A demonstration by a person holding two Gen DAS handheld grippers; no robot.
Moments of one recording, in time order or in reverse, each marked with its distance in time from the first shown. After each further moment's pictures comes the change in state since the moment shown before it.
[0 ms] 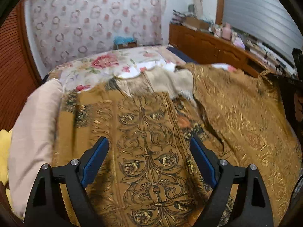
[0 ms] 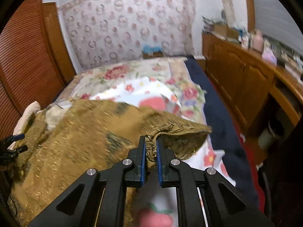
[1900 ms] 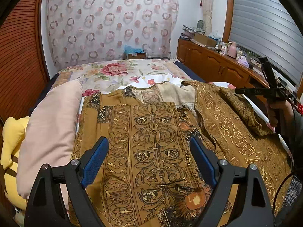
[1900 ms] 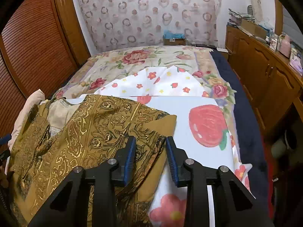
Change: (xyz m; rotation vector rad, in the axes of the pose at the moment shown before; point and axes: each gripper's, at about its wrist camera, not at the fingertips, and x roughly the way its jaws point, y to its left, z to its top) left arm -0.033 0.012 -0.018 -0.083 -0.088 0.017; right arm 0.107 0.071 0.021 -0.082 0.137 0.096
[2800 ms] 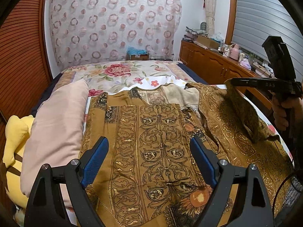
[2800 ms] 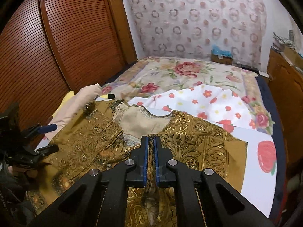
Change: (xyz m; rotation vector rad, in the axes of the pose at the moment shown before) left arm -0.009 0.008 -0.003 -0.016 -0.011 0.019; right arm -0.026 0.082 0.008 -0.200 -0.067 0.256
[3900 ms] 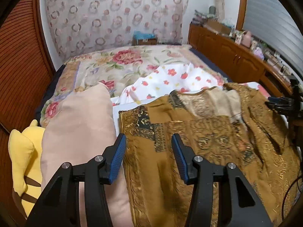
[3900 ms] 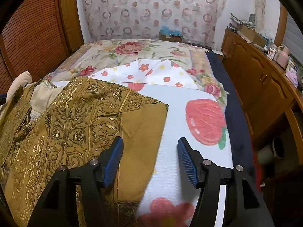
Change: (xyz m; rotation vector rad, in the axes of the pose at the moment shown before) left arm 0.074 0.075 0.057 0.028 0.165 0.042; right arm 0.043 -0.103 -0.046 0.118 0.126 -0.362
